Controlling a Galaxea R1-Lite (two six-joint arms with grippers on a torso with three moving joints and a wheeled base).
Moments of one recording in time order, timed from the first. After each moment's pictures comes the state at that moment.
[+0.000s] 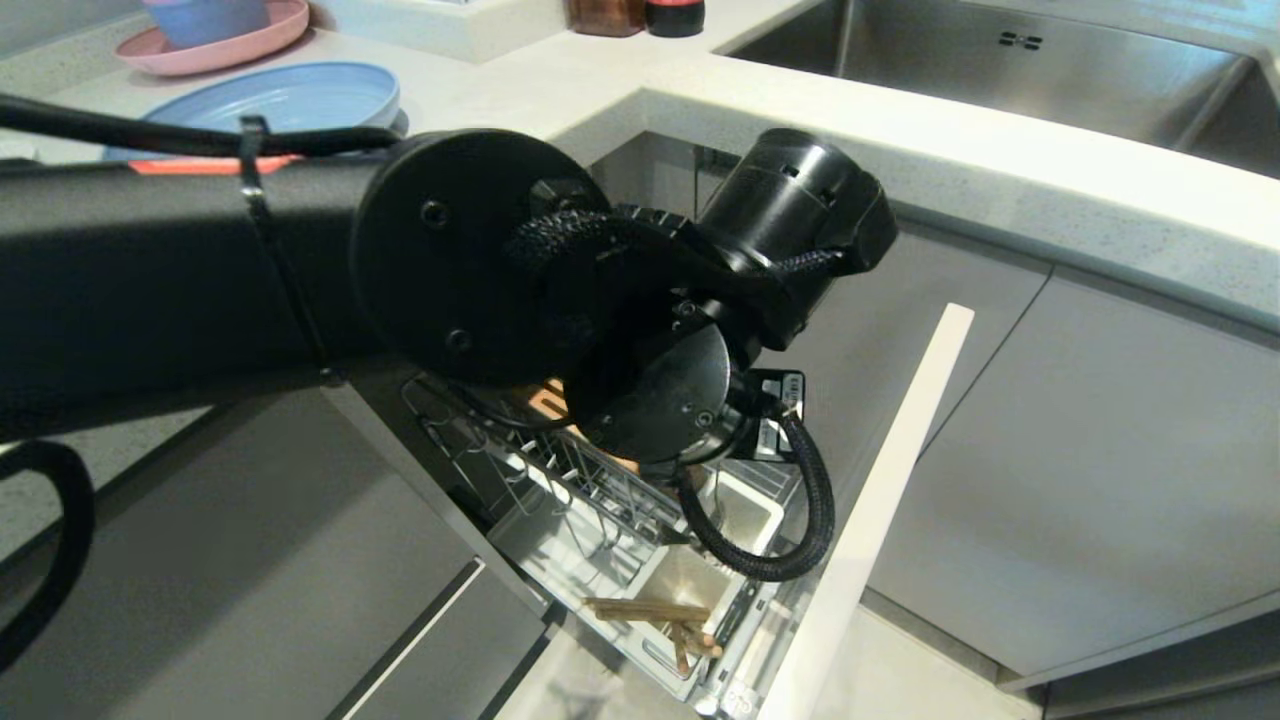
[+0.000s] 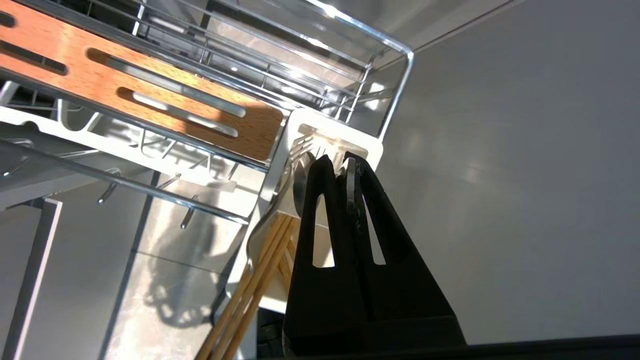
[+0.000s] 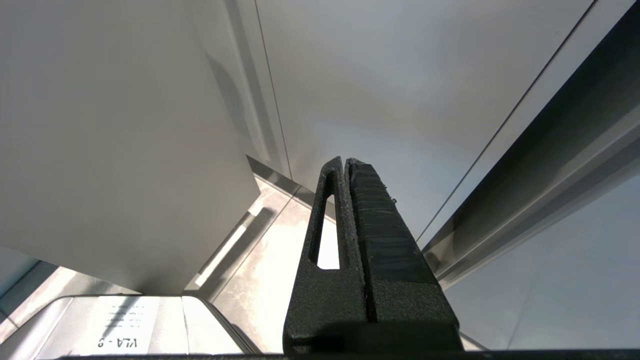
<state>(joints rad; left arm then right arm) -1.06 1.98 -1.91 0.74 0.58 -0.54 0.00 0.00 0.00 0.00 0.00 0.01</state>
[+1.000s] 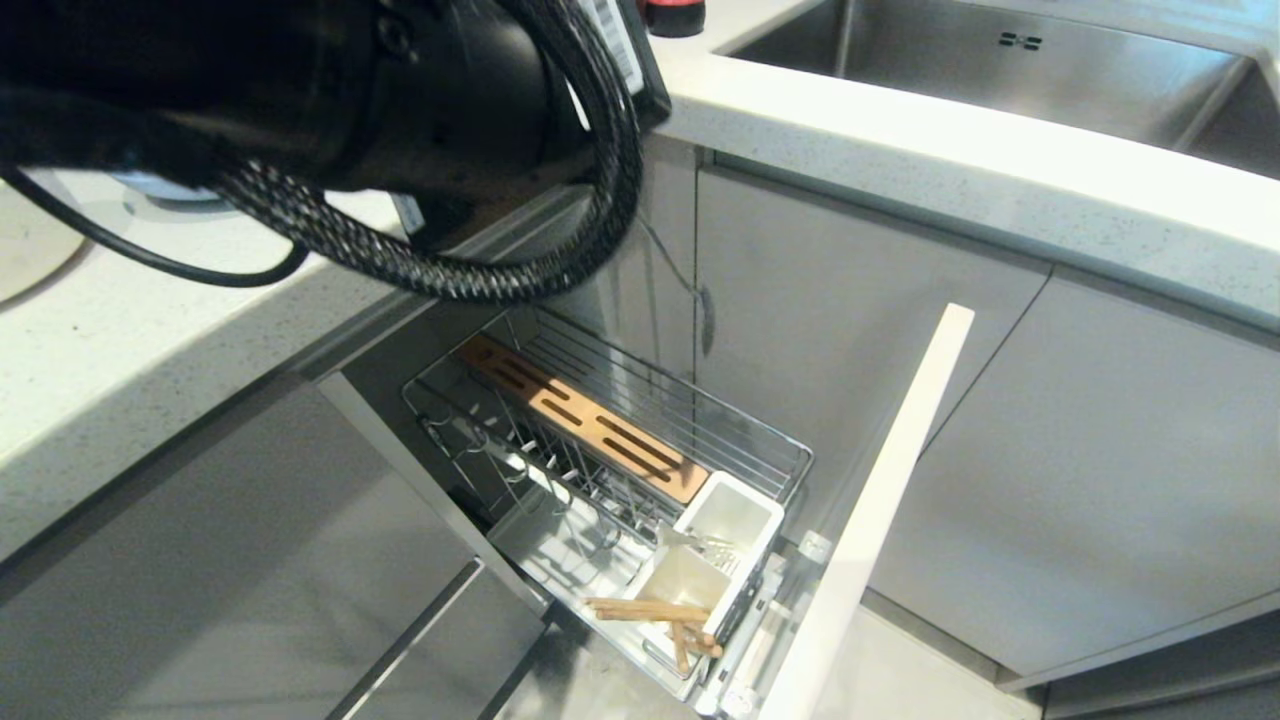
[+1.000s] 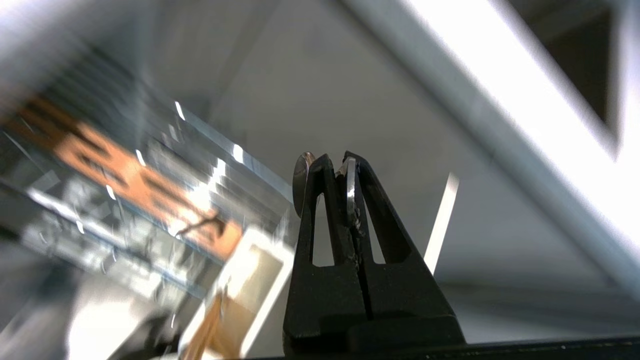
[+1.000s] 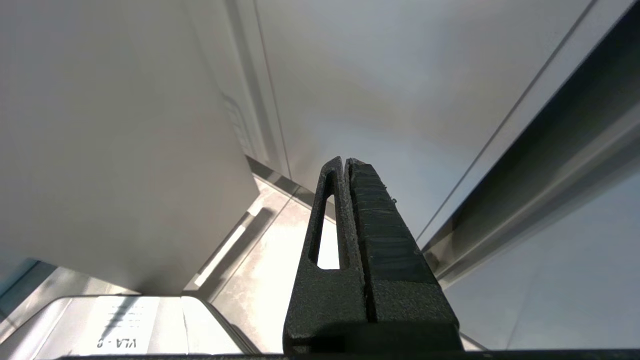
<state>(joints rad) -1.10 1.64 -1.92 0.55 0.71 -0.60 0.00 0.00 0.00 0.00 0.00 0.01</state>
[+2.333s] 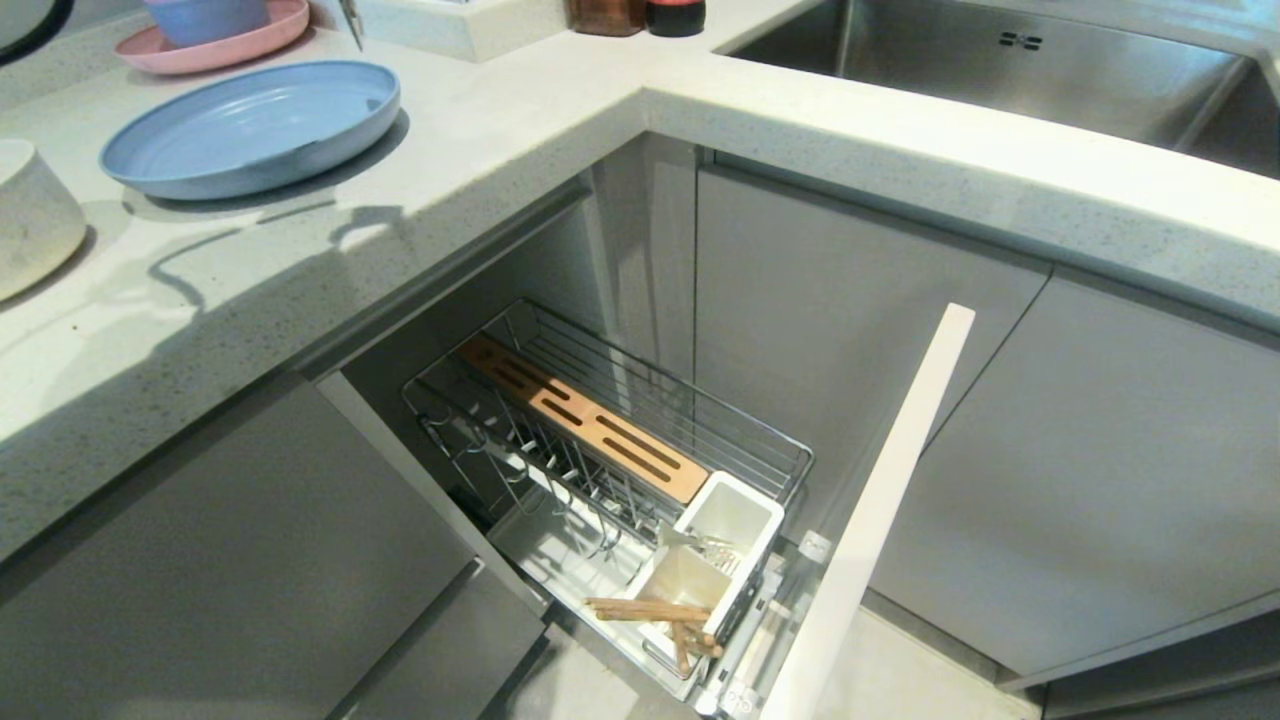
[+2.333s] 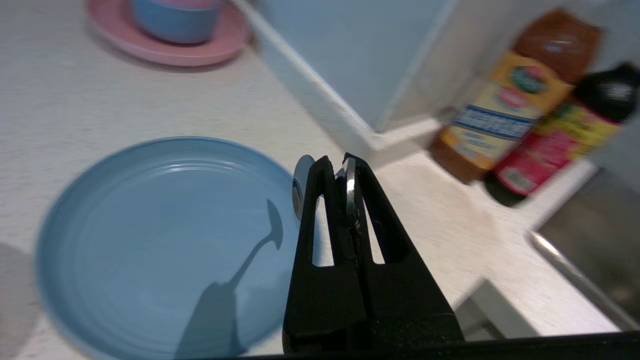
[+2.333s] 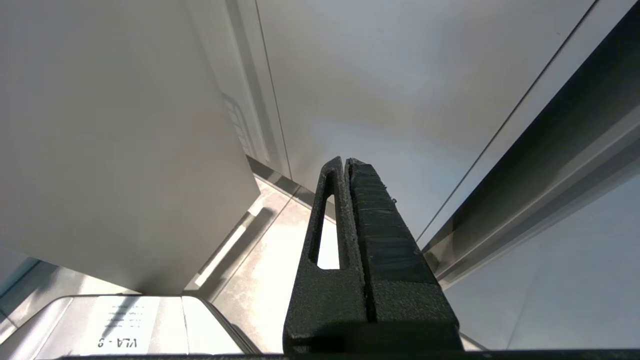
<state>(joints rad) -0.81 1.60 -1.92 -0.18 1.04 0.04 0.00 0.00 0.00 0.00 0.00 0.01</state>
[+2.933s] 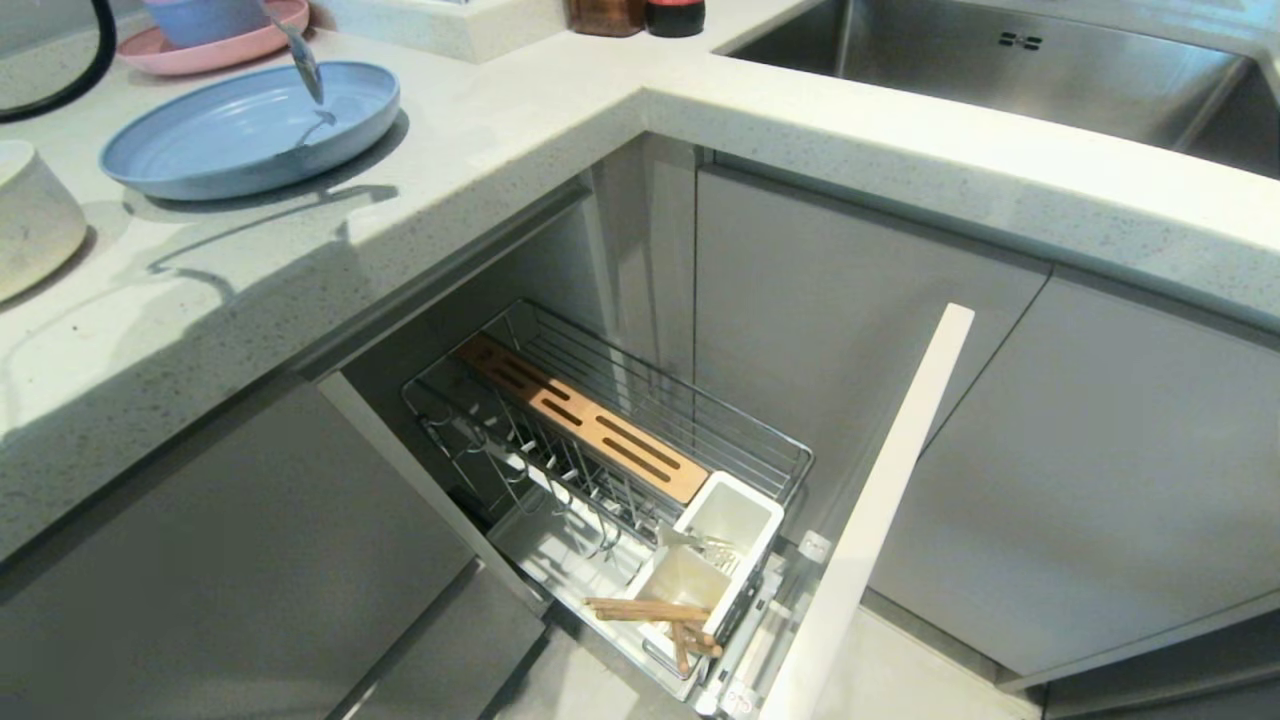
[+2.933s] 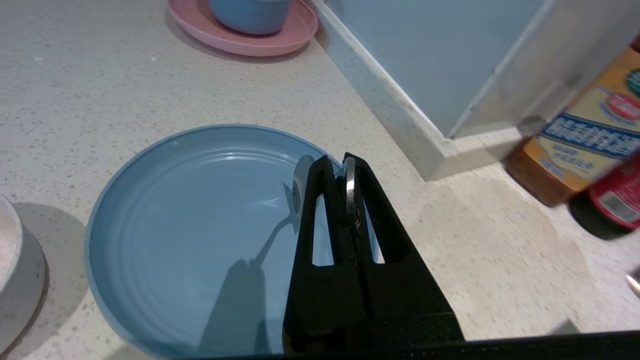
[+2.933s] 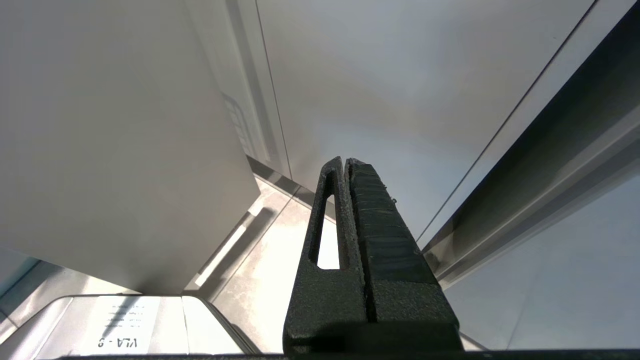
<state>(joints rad) -0.73 1.66 -1.92 -0.22 1.17 0.04 0.00 0.00 0.00 0.00 0.00 0.01</state>
